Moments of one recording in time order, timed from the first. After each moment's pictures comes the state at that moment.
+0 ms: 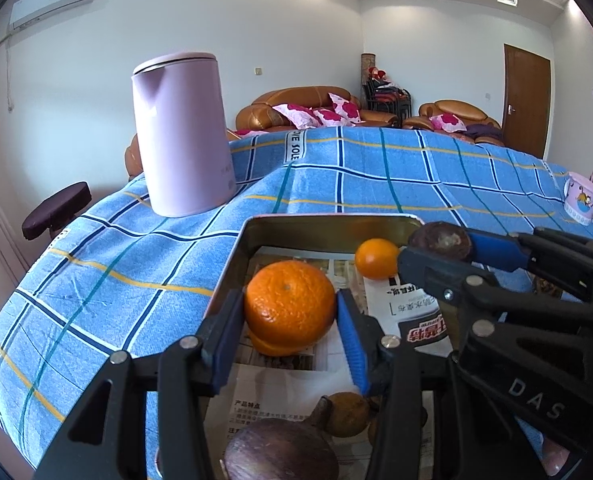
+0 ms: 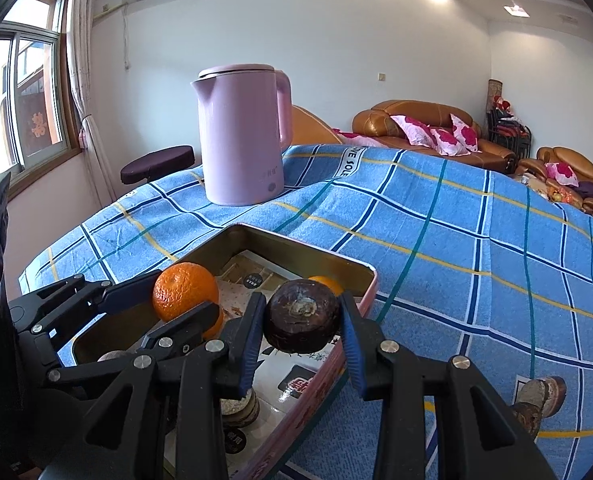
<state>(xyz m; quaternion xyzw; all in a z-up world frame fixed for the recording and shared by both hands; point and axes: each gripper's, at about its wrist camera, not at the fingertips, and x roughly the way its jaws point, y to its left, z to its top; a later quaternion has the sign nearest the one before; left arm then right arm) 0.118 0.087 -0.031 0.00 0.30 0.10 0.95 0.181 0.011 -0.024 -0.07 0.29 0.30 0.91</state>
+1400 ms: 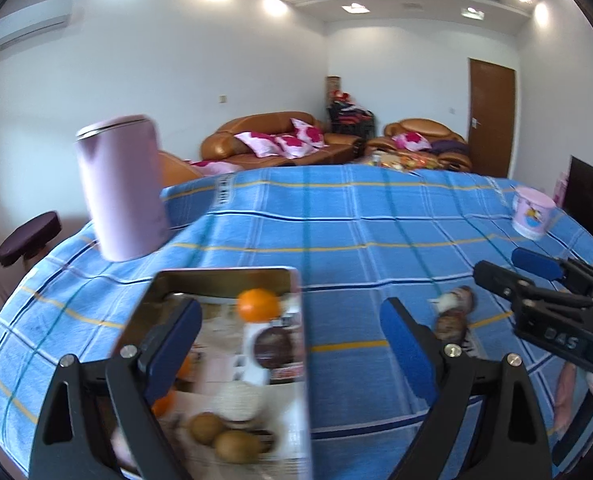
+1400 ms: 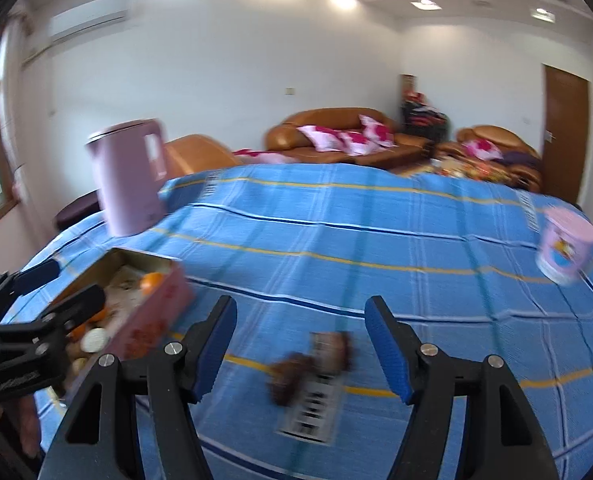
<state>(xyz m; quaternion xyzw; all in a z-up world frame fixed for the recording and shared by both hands) 0.119 -0.004 0.005 0.01 0.26 0.03 0.96 0.178 -0.154 -0.006 -0.01 0.27 0.13 0.95</state>
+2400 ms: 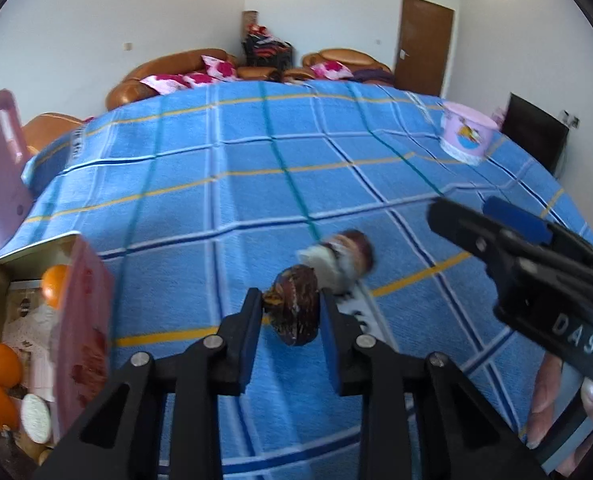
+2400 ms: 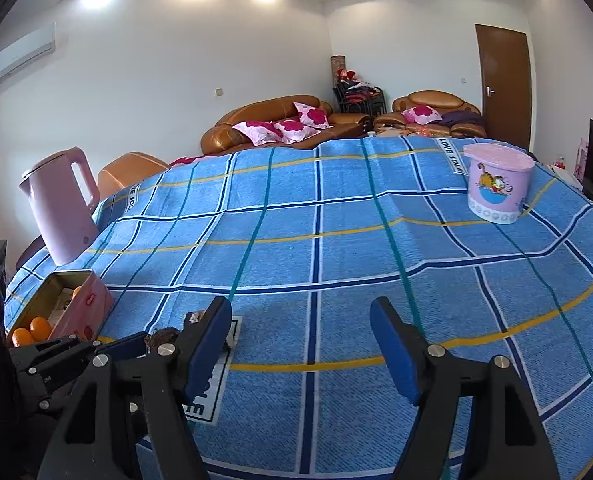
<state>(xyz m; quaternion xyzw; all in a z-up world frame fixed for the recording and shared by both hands) 0.178 -0.089 -0.041 0.02 0.38 -0.10 0.92 0.184 -0.217 -0.023 0.05 0.29 0.06 0.95</state>
